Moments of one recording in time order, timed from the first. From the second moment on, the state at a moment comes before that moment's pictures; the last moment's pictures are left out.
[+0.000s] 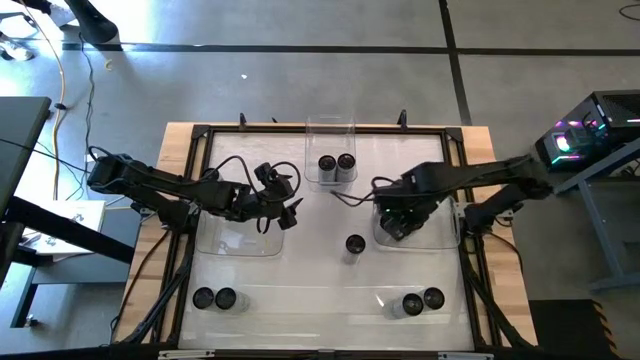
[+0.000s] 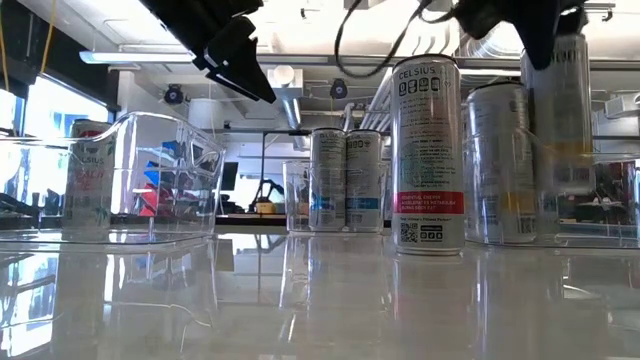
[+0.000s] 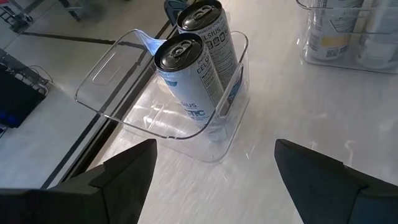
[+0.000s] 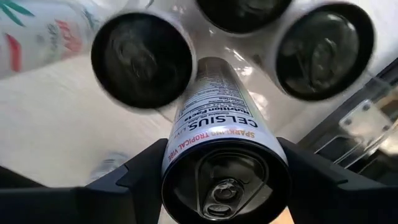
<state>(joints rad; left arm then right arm) -0.15 1.36 0.94 -0.35 -0.71 -0.15 0.11 1.50 1.46 -1.57 -0.07 0.96</state>
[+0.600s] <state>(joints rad) -0.15 1.36 0.94 -0.35 -0.69 -0.15 0.15 1.57 1.46 -1.56 0.01 0.79</state>
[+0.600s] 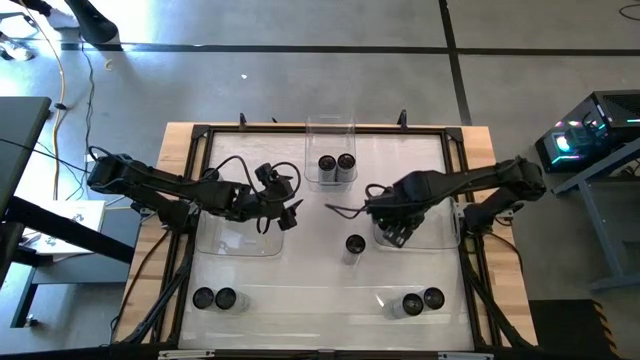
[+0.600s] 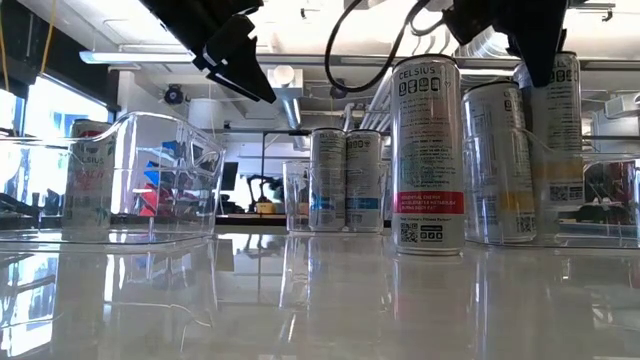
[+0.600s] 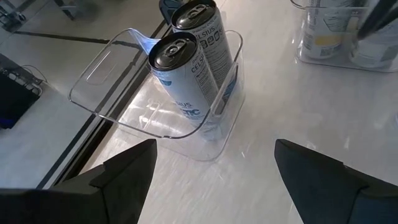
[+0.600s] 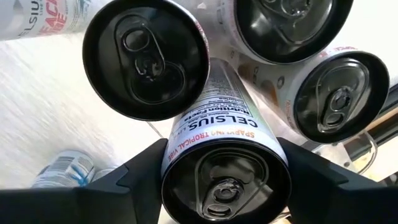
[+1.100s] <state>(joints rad) -0.15 1.36 0.94 -0.35 -0.69 -0.15 0.17 1.62 1.46 -1.55 0.05 0.72</state>
